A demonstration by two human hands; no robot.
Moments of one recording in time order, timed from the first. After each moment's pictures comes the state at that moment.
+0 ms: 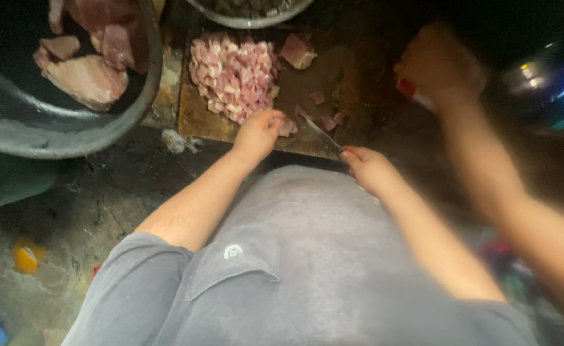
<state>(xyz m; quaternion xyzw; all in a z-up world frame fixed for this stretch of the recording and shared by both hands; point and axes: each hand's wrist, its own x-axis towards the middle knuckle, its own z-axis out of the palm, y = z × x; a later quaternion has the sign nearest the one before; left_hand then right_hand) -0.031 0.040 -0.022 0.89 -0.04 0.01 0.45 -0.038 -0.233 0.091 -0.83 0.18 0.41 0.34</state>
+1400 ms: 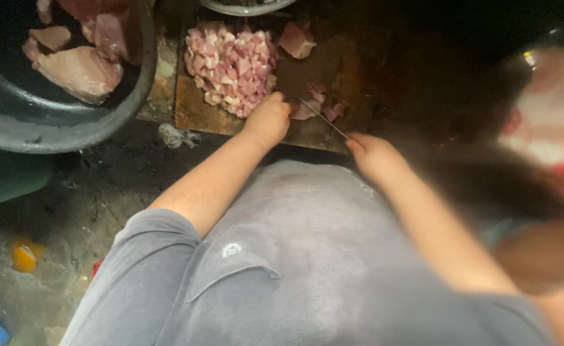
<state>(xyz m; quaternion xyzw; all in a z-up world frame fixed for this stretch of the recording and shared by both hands) -0.008 0.021 -0.028 0.94 -0.15 -0.04 0.31 -0.036 -0.252 0.069 -0.92 0.01 0.31 0.26</state>
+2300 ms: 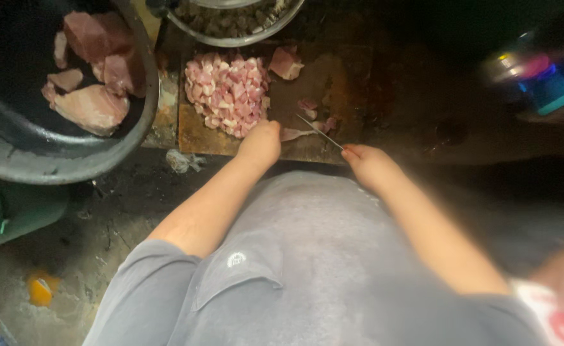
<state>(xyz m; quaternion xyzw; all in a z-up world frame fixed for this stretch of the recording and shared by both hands) -0.017 0.022 -0.026 0.96 -0.07 -0.12 0.25 -0.038 -0.247 0.097 -0.88 0.10 0.35 0.29</state>
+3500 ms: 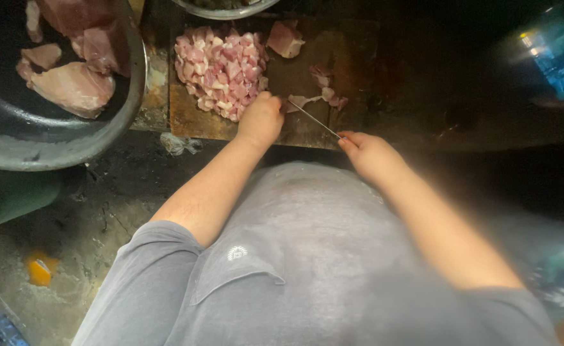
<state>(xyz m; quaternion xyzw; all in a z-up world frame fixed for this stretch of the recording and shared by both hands) -0.005 0.017 -0.032 0.95 -0.06 -0.05 0.29 -0.040 -0.232 0.121 -0.88 0.10 0.35 0.30</state>
